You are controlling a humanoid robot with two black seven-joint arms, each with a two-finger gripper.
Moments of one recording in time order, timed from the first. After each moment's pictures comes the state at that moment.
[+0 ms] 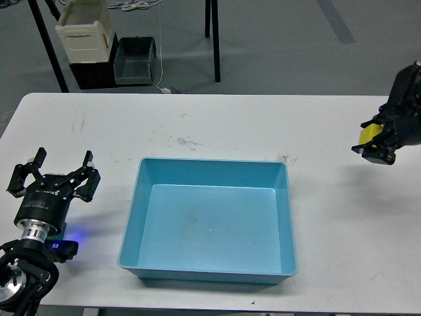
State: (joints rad) left arm 0.02 0.14 -1.31 -1.43 -0.36 -0.25 -0.04; right arm 1.49 -0.87 -0.20 1.31 -2.17 0.32 0.49
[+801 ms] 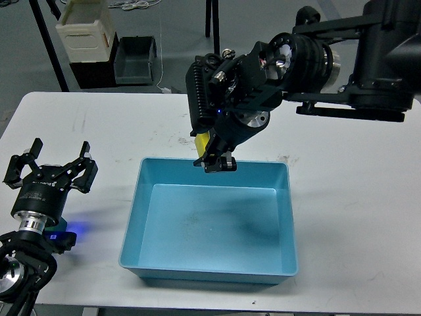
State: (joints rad) left arm -0.01 0.14 -1.32 -1.43 -0.36 -0.25 -0.04; right arm 1.75 -0.27 -0.29 1.32 -2.01 0.43 0.49
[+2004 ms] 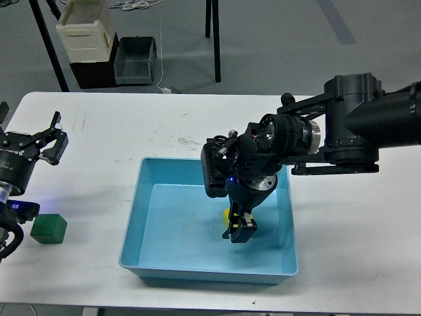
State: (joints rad) left arm -0.17 0.33 -1.35 -1.36 -0.35 -0.21 0.04; right arm 1.59 -0.19 -0.45 1.24 -1.87 0.41 0.49
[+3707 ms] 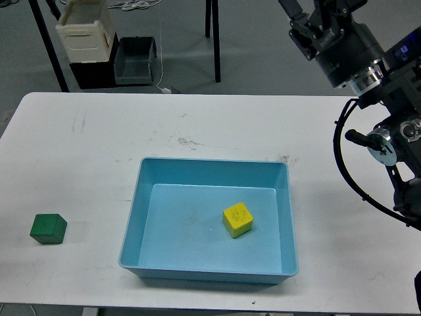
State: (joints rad) left arm -0.49 0.71 -1.35 -1.17 1.02 -0.44 -0.49; right arm 0.38 -0.20 1.40 1.57 -1.15 0.14 0.16
